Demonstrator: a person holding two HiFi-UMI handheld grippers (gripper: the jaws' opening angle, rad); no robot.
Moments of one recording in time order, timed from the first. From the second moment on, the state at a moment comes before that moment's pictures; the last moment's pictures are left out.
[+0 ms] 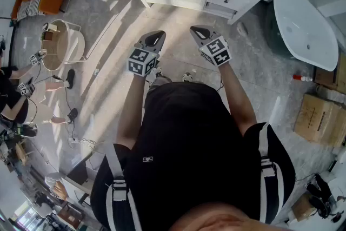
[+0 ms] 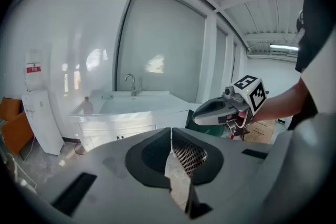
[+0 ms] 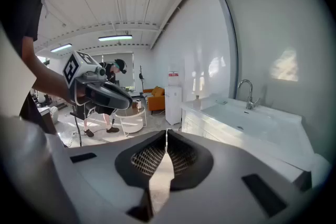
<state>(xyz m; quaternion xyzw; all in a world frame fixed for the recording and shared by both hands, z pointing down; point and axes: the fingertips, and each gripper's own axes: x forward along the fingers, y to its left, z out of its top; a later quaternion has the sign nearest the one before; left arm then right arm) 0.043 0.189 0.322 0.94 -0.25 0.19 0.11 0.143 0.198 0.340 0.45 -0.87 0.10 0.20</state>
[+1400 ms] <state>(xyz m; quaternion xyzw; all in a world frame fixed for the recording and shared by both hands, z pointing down) -0.012 0.093 0.354 0.95 -0.22 0.15 0.18 0.103 0.139 0.373 0.49 -0.82 0.15 0.25</state>
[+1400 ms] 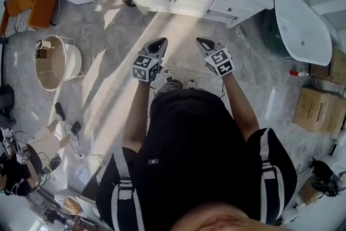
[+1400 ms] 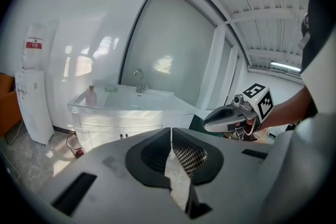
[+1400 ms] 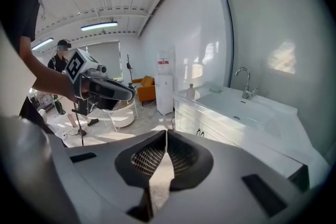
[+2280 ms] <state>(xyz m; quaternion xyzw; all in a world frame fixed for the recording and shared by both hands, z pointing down) -0.069 0.007 0.392 0.95 -0.19 0.19 0.18 0.074 0.061 0.421 0.53 -0.79 0.19 0.26</state>
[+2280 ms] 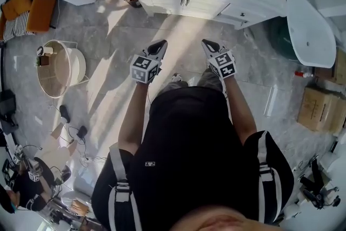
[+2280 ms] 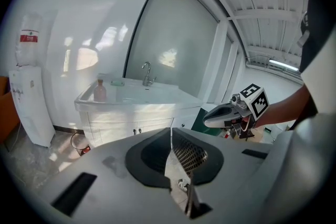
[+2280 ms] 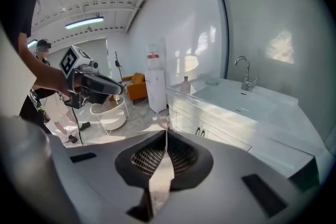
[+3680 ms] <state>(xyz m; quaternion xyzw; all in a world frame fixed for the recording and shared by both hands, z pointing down) 0.087 -0.150 0.623 0.90 -0.32 0.19 0.24 0.188 -0.083 0.628 0.40 -0.84 0.23 0.28</state>
